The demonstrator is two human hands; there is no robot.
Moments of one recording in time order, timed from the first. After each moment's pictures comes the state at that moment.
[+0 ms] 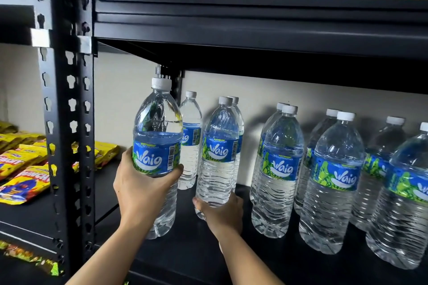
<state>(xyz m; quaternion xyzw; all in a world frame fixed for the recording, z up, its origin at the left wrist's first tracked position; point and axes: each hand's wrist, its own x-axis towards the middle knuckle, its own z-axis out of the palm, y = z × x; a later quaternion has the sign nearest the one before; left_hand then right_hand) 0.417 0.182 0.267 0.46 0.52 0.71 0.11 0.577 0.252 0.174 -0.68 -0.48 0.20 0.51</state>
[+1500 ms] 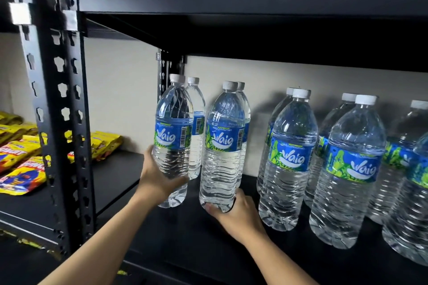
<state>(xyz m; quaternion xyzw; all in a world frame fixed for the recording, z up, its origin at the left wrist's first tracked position) 0.401 0.276 0.210 0.57 0.55 0.57 0.22 0.617 0.243 0.165 -0.66 -0.64 0.16 0.37</state>
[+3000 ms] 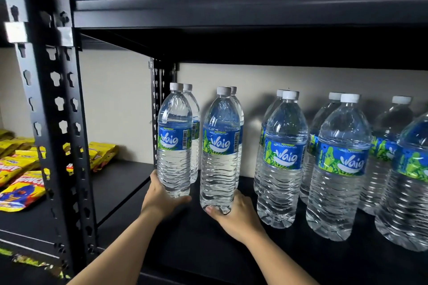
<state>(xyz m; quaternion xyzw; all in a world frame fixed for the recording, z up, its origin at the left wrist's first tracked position) 0.406 0.291 0.182 0.58 0.64 0.44 0.25 0.614 0.235 0.174 -0.67 -0.64 0.18 0.34</state>
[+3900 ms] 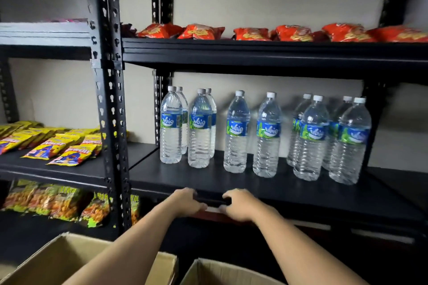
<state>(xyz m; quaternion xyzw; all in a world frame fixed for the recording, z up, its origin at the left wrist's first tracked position) 0.471 0.018 0.214 0.77 0.62 0.09 0.16 0.655 -0.005 0.211 -0.68 -0.72 0.13 0.09</state>
